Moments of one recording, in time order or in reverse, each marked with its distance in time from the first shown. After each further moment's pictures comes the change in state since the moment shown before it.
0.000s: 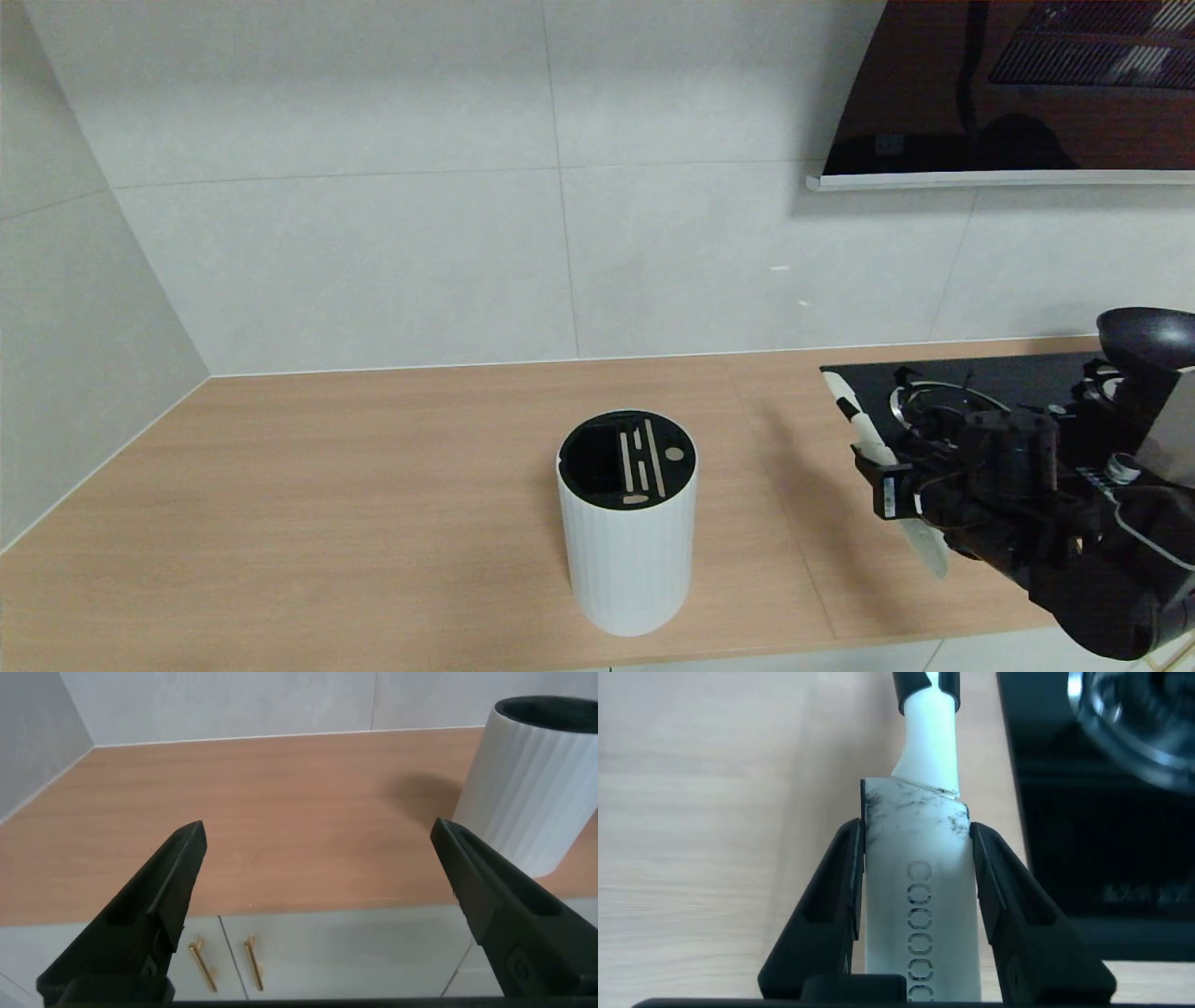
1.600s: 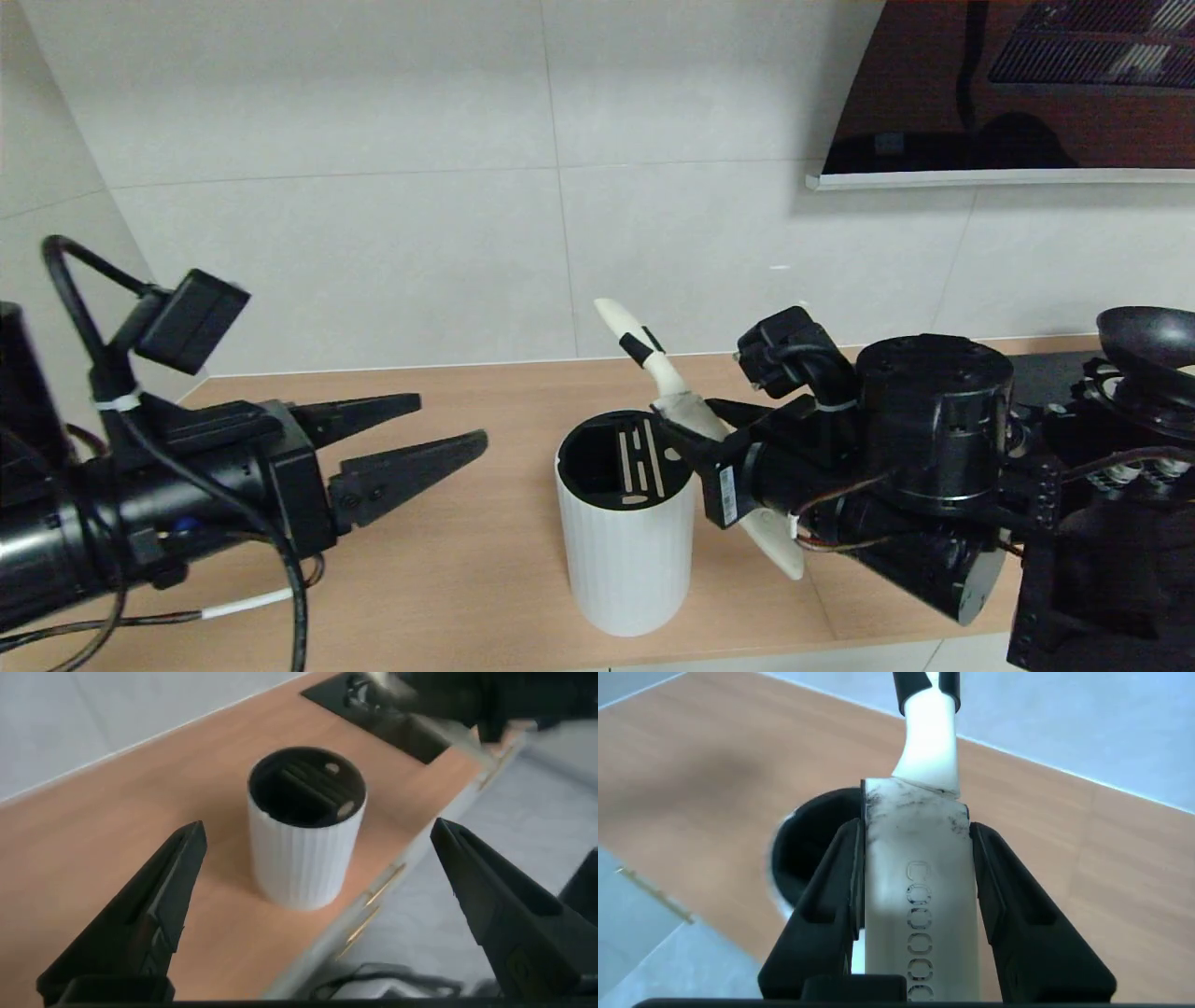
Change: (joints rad) left arm -0.356 1.284 -0.553 -0.513 -0.470 -0.251; right arm 0.597 -0.282 -0.327 0.410 -0.077 0.010
